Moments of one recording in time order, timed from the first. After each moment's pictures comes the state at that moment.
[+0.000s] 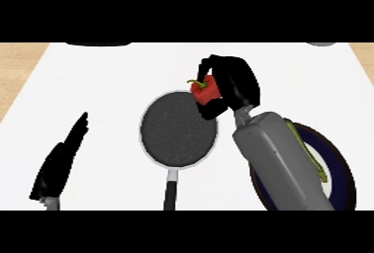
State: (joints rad) left arm 0.05 0.20 0.00 -1.61 -0.20 -0.02 0.14; right arm -0.72 -0.03 0.24 -1.29 0.88 0.01 0.35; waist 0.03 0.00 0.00
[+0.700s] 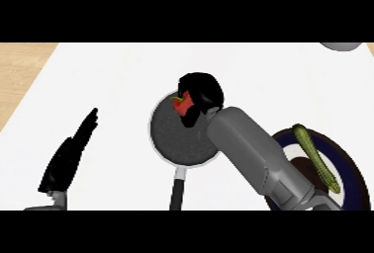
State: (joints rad) left arm 0.01 0.18 -0.02 -1.59 -0.21 -0.04 0.13; right arm -0.95 0.00 0.50 -0.69 0.55 -0.20 0.31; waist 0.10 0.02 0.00
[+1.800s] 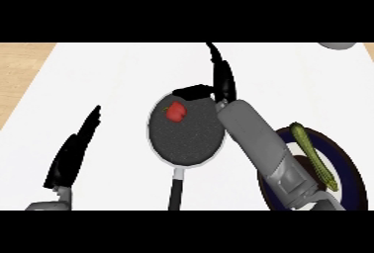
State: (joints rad) left arm -0.01 0.17 -0.02 -1.57 -0.22 -0.03 0.14; right arm -0.96 0.00 0.30 -0.58 -0.11 -0.59 0.01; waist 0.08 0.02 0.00
